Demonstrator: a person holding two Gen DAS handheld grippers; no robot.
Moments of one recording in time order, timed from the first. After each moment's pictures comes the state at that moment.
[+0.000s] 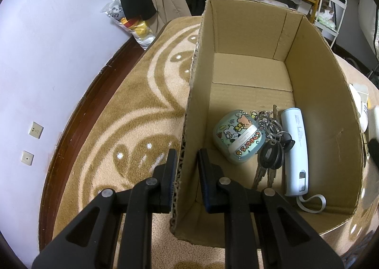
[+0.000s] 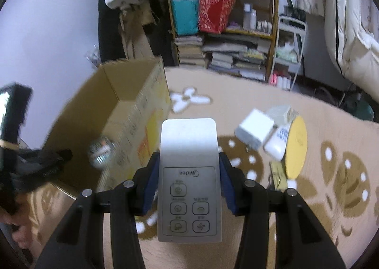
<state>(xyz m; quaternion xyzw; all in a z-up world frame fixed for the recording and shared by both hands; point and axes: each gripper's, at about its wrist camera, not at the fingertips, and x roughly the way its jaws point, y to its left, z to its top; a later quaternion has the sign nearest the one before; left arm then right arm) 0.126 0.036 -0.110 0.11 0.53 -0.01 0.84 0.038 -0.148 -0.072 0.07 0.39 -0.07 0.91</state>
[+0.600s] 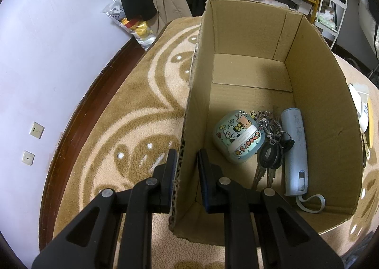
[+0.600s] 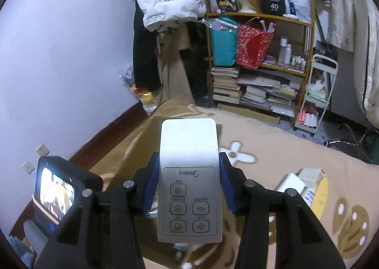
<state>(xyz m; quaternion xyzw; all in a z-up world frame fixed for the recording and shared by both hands) 0.126 0.034 -0.109 0.11 0.53 -0.01 0.84 0.099 -0.091 -0.002 0.05 0.35 0.01 0.94</state>
